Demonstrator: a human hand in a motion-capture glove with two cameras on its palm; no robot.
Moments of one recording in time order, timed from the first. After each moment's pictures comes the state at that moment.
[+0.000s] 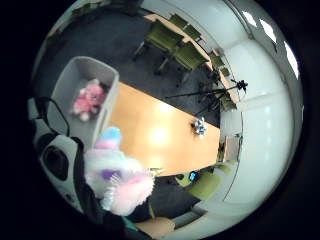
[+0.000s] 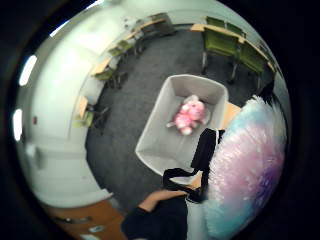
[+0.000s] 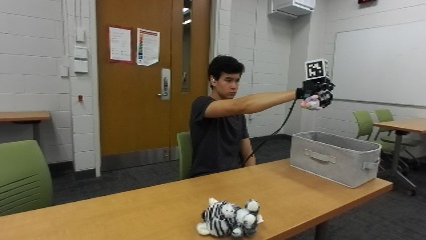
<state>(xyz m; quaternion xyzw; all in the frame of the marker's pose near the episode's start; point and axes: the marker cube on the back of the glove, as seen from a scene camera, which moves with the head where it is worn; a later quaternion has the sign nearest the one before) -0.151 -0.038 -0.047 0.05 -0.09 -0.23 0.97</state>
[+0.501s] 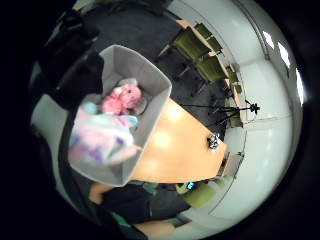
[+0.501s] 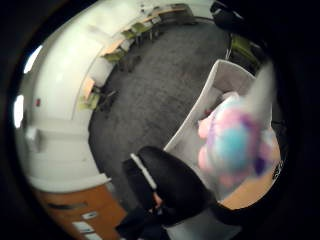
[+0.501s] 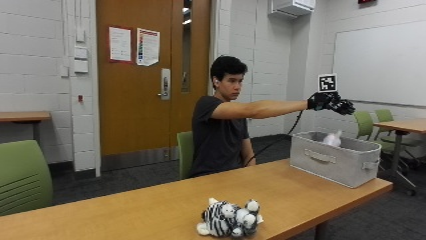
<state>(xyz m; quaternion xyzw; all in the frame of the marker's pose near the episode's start) -0.179 -0.049 0.003 0.01 -0.08 -0.26 0.96</state>
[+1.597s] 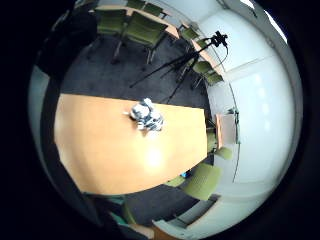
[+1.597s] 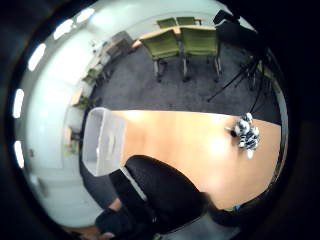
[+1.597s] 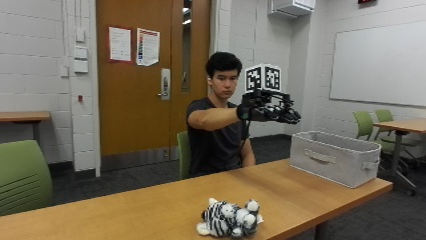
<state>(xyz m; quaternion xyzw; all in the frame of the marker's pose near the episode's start) 0.296 -0.107 0.038 0.05 0.03 -0.01 1.00</state>
